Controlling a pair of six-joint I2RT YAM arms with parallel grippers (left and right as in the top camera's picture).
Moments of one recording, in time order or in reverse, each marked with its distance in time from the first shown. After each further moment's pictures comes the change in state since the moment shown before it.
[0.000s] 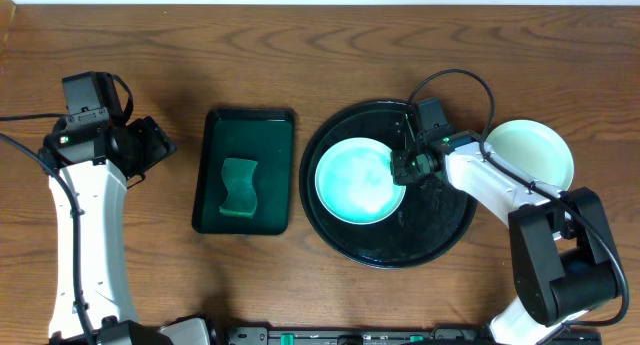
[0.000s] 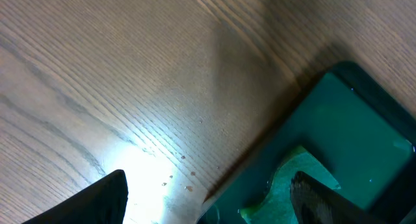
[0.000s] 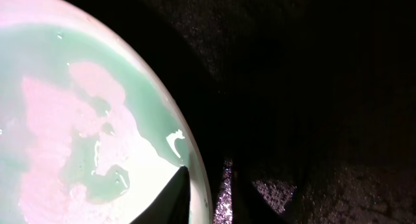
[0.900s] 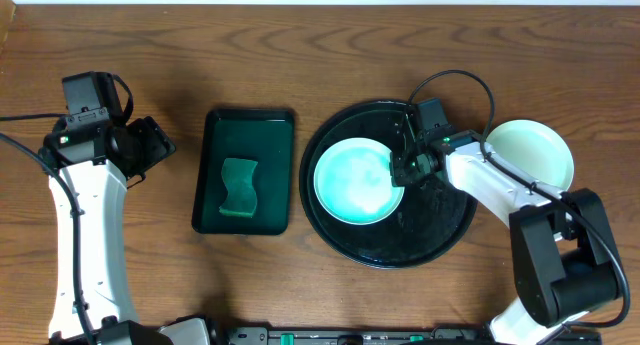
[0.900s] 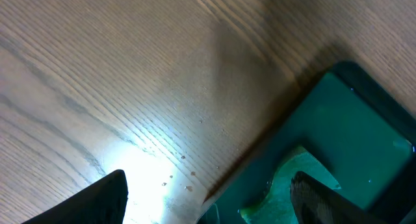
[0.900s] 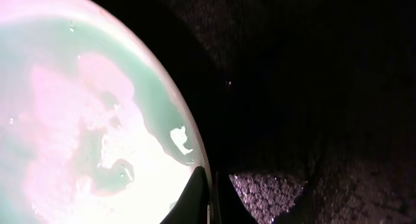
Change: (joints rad) left arm 0.000 0.000 0.000 0.000 0.000 0.000; right arm -0.001 -0.007 0.003 -0.027 -0.031 0.000
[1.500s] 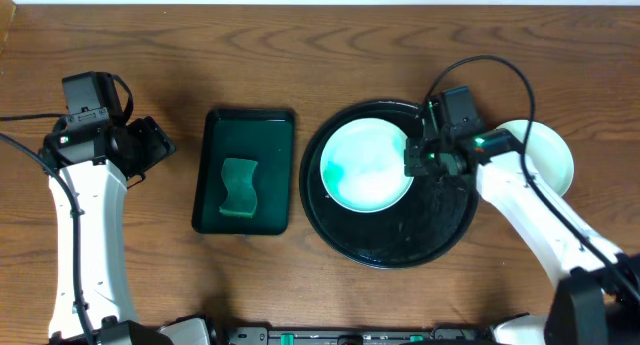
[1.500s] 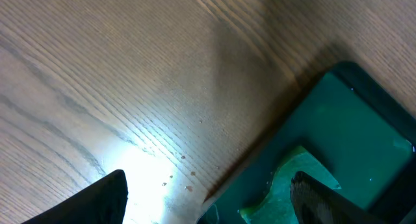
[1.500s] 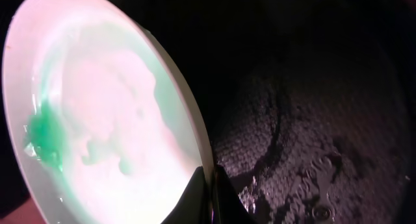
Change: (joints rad) left arm 0.000 0.000 0.000 0.000 0.000 0.000; right arm -0.034 -0.248 0.036 -0.137 -0.006 0.051
